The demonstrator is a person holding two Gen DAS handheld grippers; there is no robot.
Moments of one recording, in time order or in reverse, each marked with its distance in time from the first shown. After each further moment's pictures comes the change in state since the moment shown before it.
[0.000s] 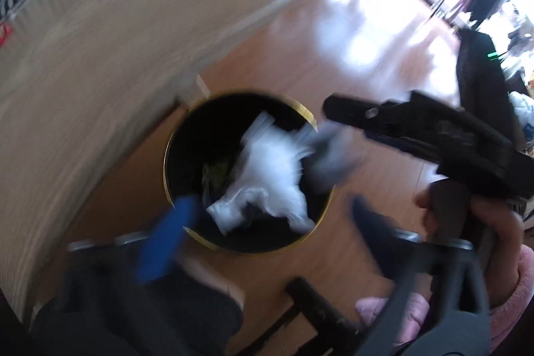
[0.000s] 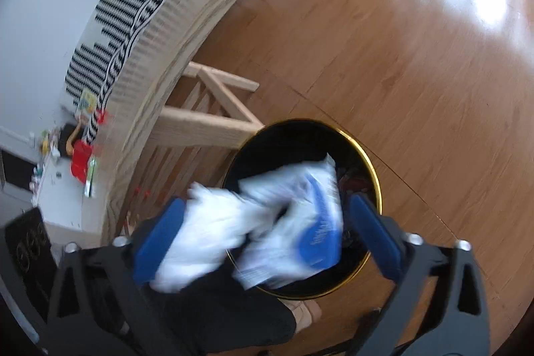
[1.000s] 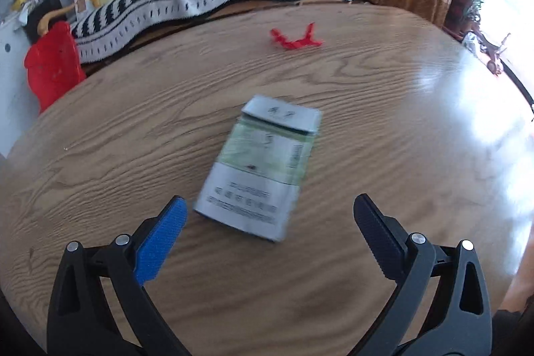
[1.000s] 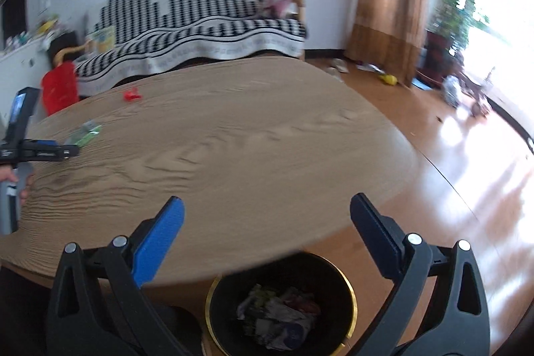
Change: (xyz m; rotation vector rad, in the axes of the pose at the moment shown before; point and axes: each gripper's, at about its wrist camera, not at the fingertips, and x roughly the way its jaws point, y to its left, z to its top) left arm -0.116 0.355 0.004 -0.341 -0.209 0.444; right arm -0.006 0.245 -0.023 -0.731 -0.366 -0.257
